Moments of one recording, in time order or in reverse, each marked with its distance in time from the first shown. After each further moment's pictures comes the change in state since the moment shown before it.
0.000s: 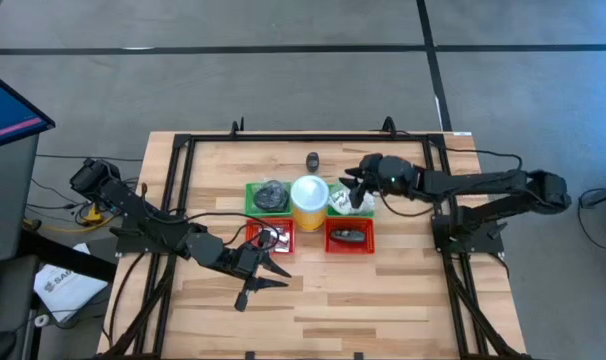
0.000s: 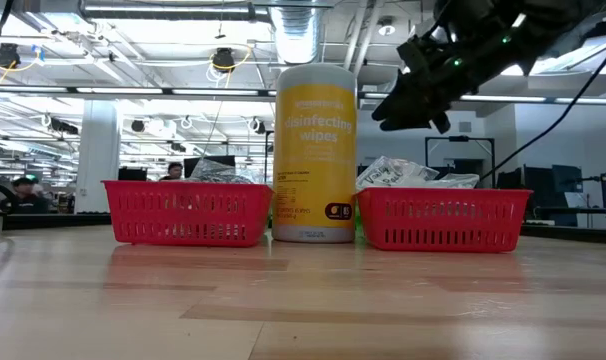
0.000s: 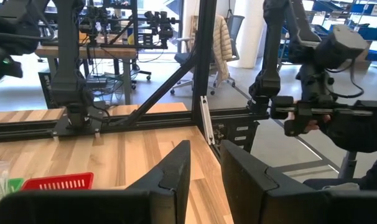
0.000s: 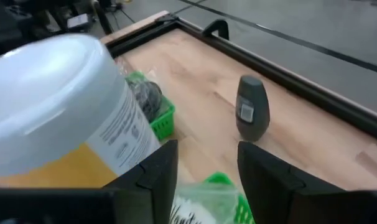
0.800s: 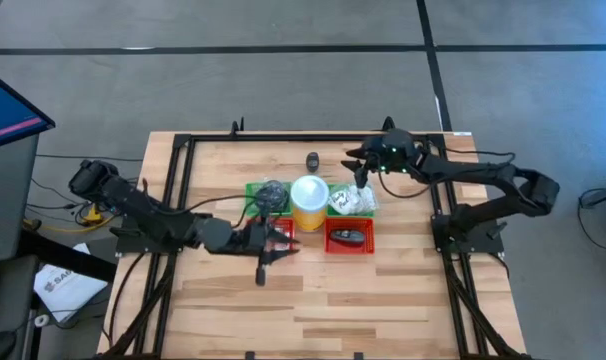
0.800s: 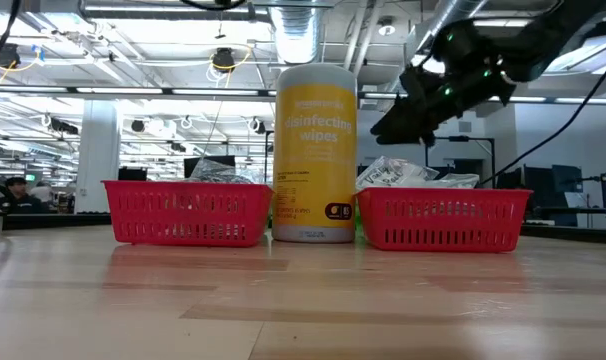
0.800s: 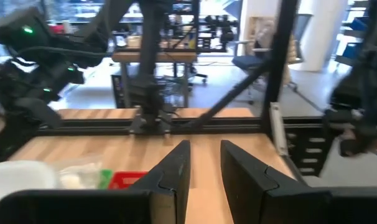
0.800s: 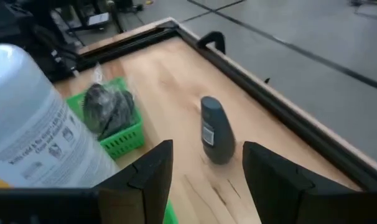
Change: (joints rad) left arm 0.118 0.000 0.000 0.000 -0.139 0.050; right arm -0.351 0.078 0.000 0.121 -0.388 -0.223
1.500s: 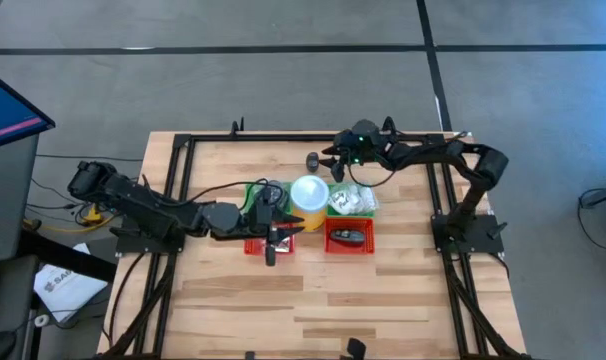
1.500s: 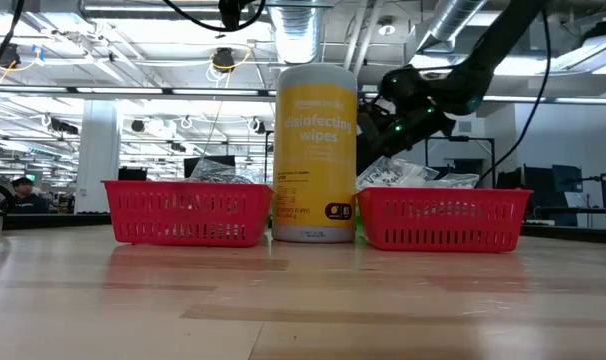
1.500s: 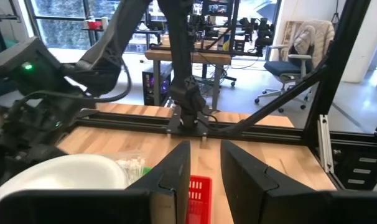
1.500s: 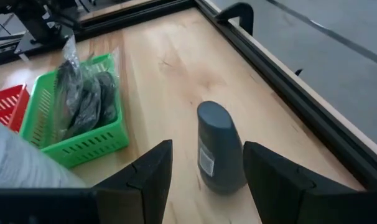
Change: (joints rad) left arm 0.139 0.000 0.000 0.000 0.004 -0.031; right arm -0.044 0.452 0.242 0.121 -0.172 -0.112
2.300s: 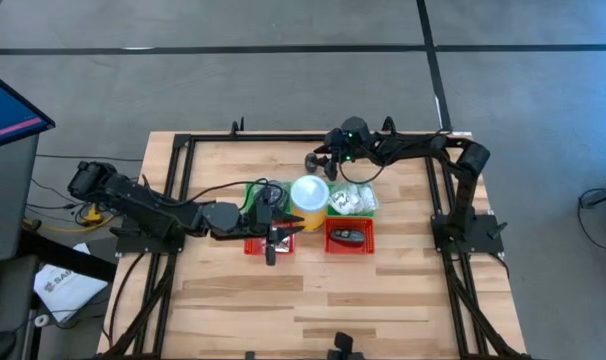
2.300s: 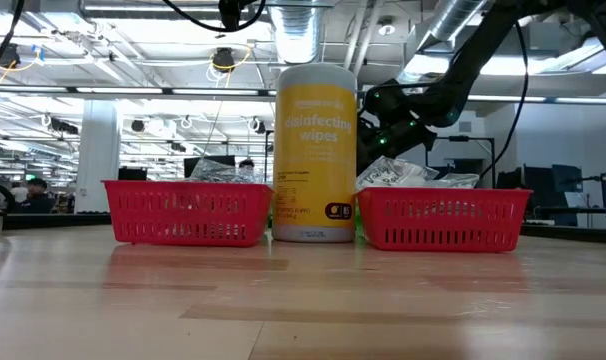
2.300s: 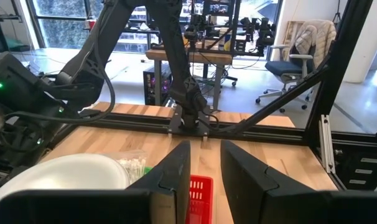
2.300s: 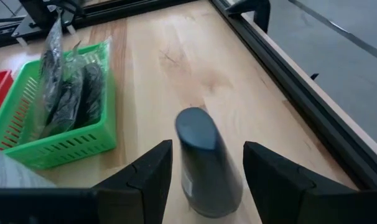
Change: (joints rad) left arm 0.000 0.000 0.000 -0.001 -0.003 0.000; right arm -0.013 0.164 0.135 -0.005 -0.074 -0.078
